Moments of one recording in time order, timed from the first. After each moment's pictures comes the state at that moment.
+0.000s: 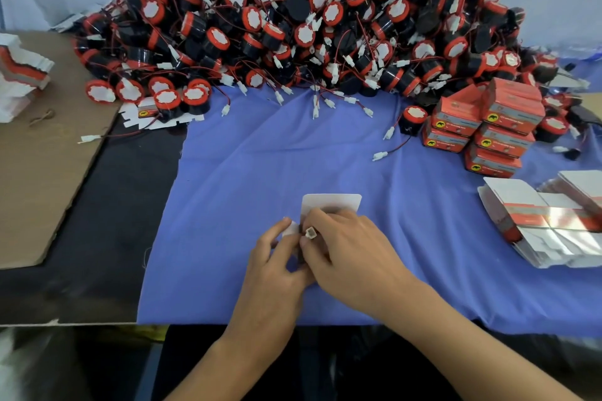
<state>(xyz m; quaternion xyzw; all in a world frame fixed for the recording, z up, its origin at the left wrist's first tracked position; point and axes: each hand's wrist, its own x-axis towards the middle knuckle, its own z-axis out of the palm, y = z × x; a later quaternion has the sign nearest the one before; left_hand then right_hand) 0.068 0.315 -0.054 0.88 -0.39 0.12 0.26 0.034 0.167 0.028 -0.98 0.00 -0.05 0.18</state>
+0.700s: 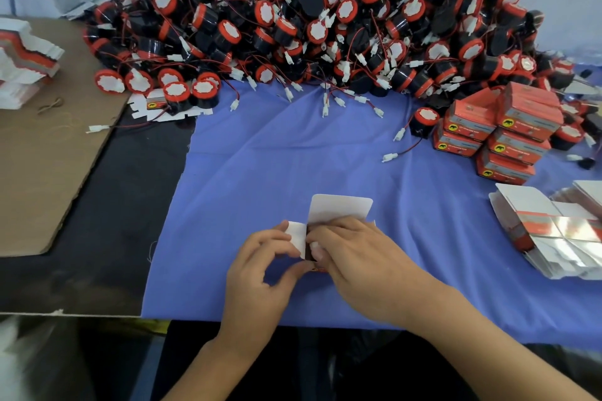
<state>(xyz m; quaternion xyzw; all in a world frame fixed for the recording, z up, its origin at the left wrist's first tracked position) 0.070 0.330 -0.056 0.77 -0.23 0.10 0.59 0.030 0.152 0.026 -0.99 -0.09 0.04 0.13</state>
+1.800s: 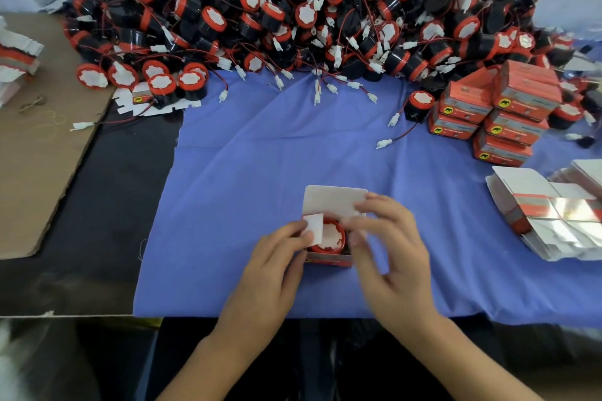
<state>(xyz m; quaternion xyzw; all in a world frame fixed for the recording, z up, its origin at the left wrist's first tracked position) 0.067 0.325 -0.061 0.81 -0.31 0.00 0.49 0.005 0.144 -0.019 -0.84 -0.01 -0.37 0.41</state>
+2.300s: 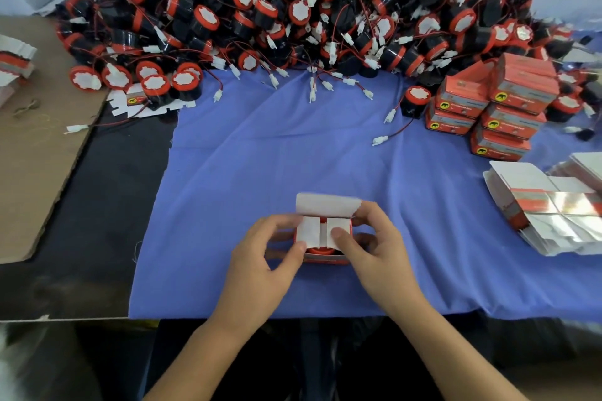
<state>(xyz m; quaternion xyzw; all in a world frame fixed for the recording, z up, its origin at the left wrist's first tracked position) 0.077 0.315 -0.042 0.78 -0.21 -0.06 0.58 0.013 0.136 -0.041 -0.75 0.16 -0.16 0.62</state>
